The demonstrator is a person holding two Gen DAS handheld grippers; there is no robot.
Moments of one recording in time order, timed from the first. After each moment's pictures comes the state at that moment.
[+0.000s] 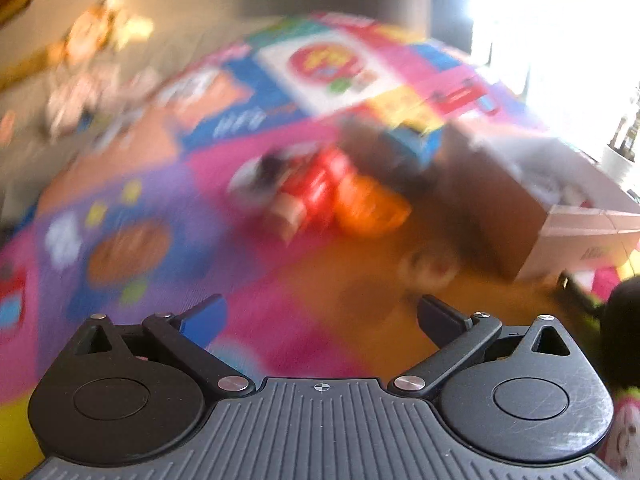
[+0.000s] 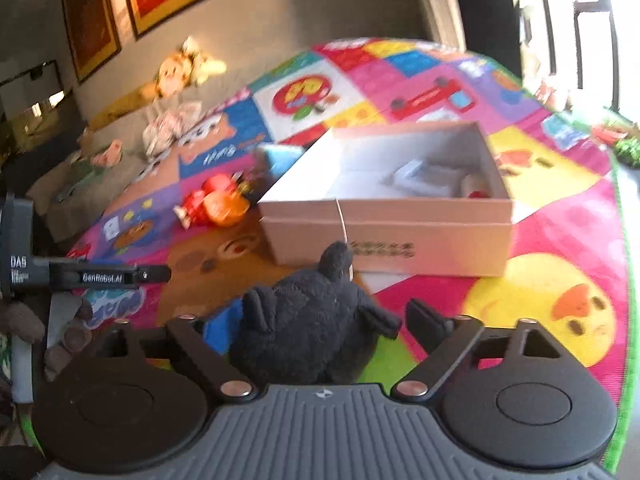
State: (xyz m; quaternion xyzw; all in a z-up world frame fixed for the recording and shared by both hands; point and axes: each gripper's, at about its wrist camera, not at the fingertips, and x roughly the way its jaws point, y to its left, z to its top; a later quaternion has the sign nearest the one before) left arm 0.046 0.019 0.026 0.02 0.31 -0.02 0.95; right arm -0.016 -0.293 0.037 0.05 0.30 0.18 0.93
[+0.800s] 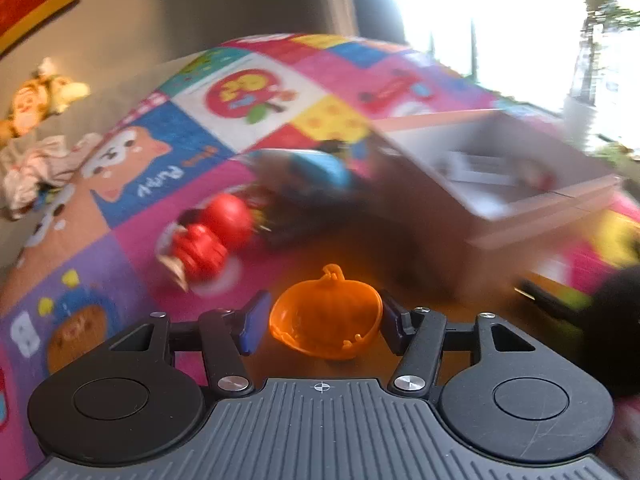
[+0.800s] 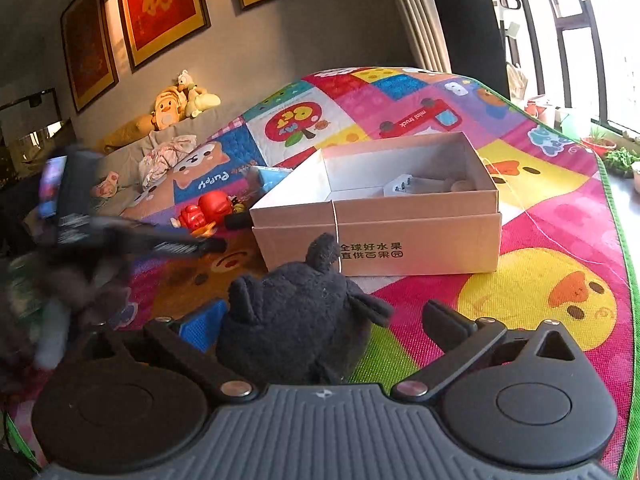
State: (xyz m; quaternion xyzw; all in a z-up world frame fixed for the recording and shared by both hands) left arm 0.049 -0.031 0.030 0.10 0.31 -0.10 0.94; right arm -0.023 -0.293 0.016 0.08 0.26 0.17 0.95
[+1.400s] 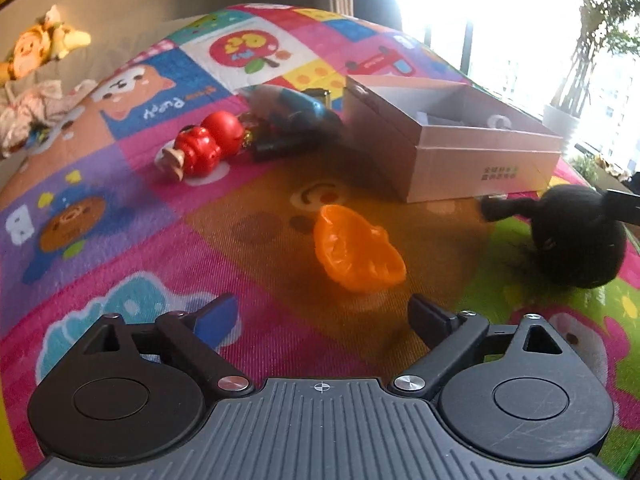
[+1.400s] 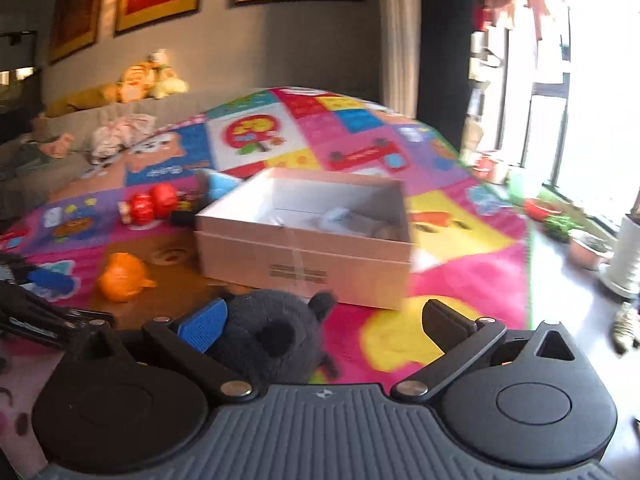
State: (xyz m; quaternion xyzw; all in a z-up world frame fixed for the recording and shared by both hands) left arm -0.012 -0.013 0.007 0.03 0.35 -0.10 0.93; right arm -0.050 -0.307 0.044 -0.04 0.23 0.07 0.97
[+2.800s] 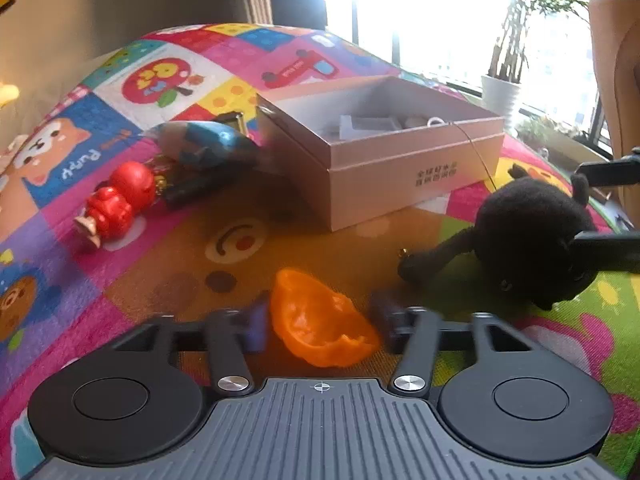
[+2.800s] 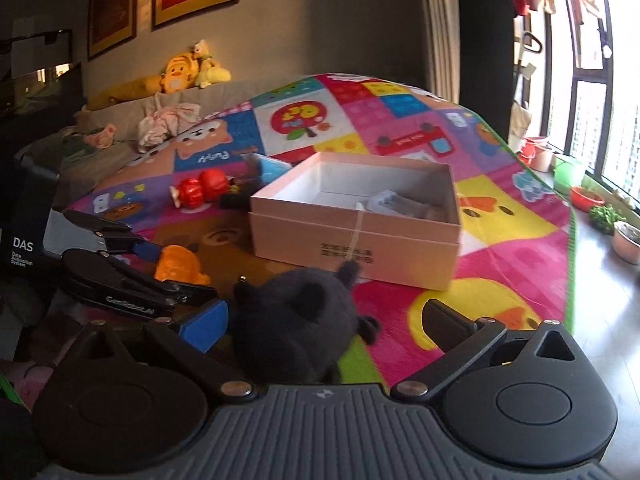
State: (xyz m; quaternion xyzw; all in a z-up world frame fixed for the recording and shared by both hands) left arm 0.012 -0.052 0.011 0.10 0.33 -0.19 0.92; right arm -0.056 -0.295 0.041 -0.03 0.25 0.16 0.95
